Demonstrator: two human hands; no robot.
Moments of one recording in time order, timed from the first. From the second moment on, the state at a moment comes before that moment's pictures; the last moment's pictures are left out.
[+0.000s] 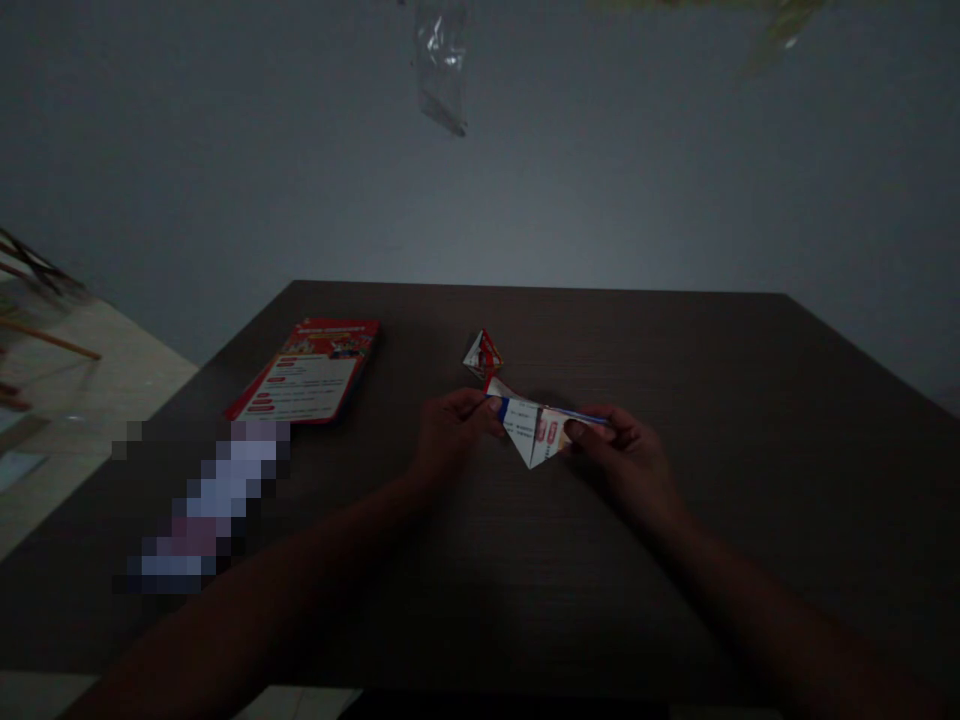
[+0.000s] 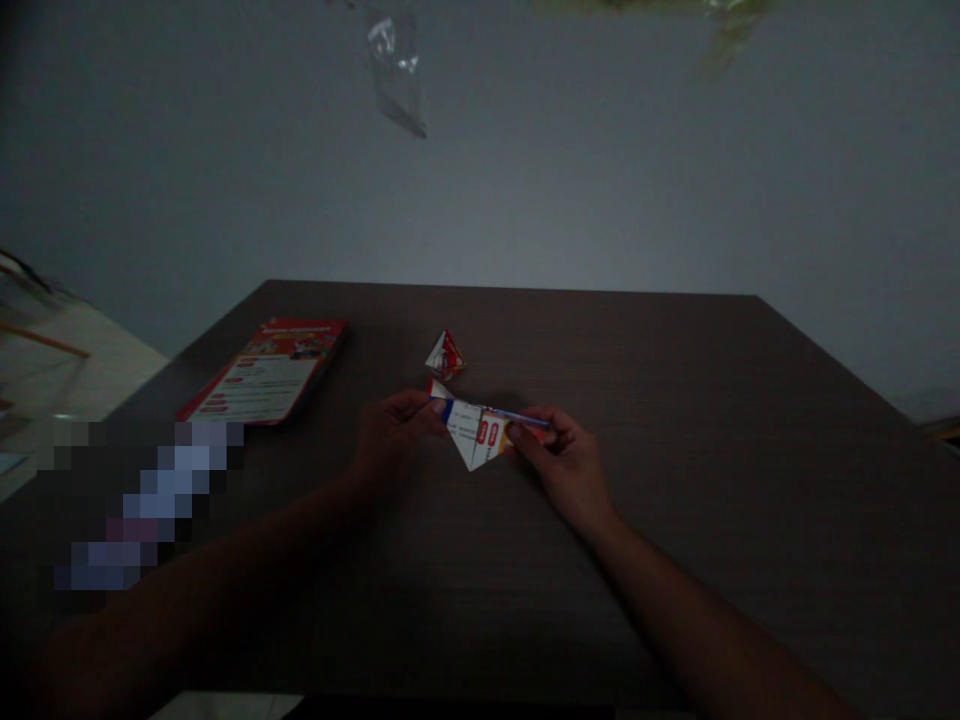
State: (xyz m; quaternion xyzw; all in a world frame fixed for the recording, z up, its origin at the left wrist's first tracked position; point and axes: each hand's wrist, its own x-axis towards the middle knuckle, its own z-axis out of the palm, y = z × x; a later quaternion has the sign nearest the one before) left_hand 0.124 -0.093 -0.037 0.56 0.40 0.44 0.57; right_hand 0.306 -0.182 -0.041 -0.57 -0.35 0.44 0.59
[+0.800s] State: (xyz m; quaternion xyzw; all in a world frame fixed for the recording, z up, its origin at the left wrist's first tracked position) left_hand 0.130 -0.127 -0.044 0.85 0.22 0.36 0.32; right_hand 0.292 -0.179 -0.044 -0.48 -0.30 0.49 0.66
